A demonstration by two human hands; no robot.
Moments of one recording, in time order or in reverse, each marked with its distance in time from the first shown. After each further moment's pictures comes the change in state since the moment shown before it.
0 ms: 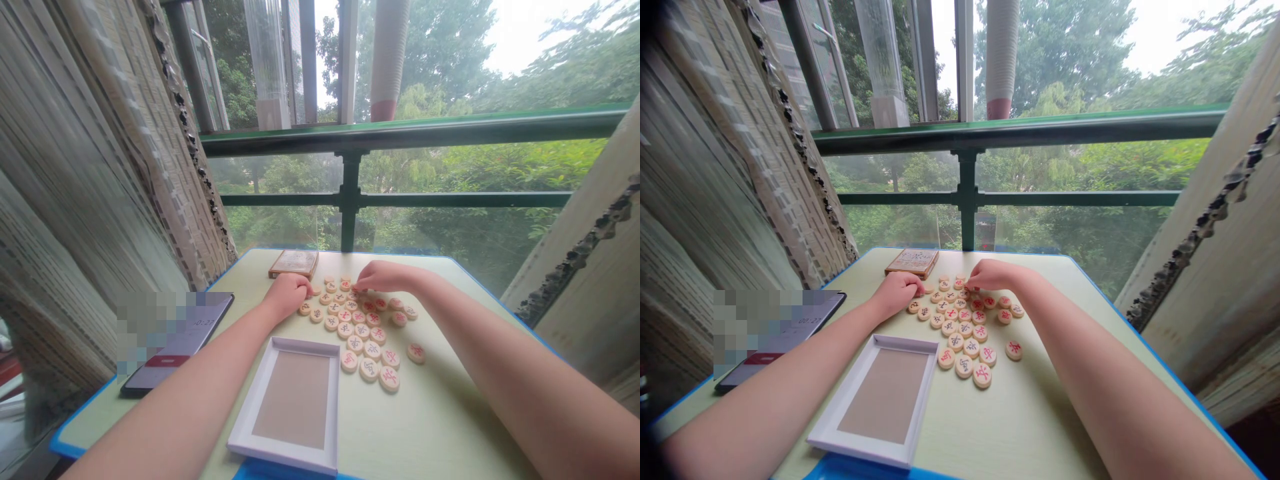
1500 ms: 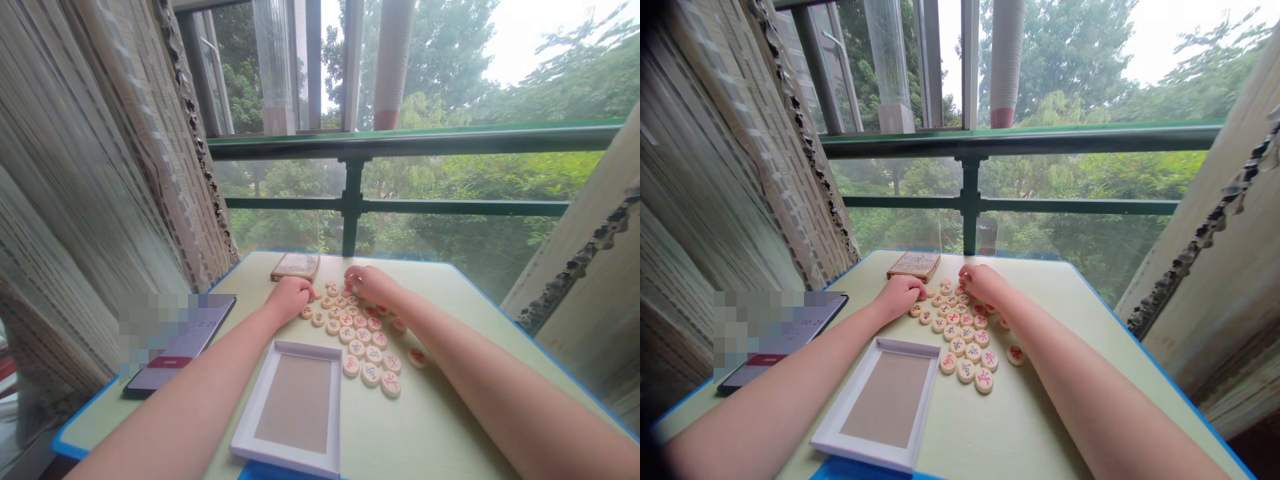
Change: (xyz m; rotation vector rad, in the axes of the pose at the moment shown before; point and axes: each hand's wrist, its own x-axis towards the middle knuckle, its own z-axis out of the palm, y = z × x) left_hand -0.002 0.003 -0.001 0.029 -0.005 0.016; right_hand 0.027 0.002 0.039 -0.095 0.388 -0.081
